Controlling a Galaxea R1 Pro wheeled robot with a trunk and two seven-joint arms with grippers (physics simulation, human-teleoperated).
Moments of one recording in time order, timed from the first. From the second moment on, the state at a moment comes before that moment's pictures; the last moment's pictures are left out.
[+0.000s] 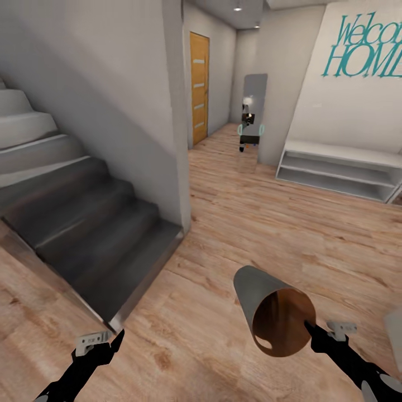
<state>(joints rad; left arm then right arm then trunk) -0.01 0.07 0.20 -1.29 0.20 0.12 -0.26 -0.11 -0.24 -0.24 -1.18 -0.22 0.15 0.40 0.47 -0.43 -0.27</state>
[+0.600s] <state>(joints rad) -0.01 0.07 0.20 -1.29 0.20 0.11 -0.26 -0.11 -0.23 -0.24 -1.18 -0.21 0.15 0.40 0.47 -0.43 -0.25</state>
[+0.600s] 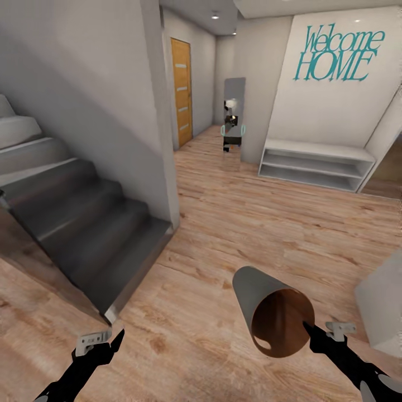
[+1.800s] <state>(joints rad) 0.00 0.07 0.20 -1.29 0.20 0.09 -0.26 -0.11 -0.23 -0.23 -1.16 -0.21 0.15 0.40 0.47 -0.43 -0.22</state>
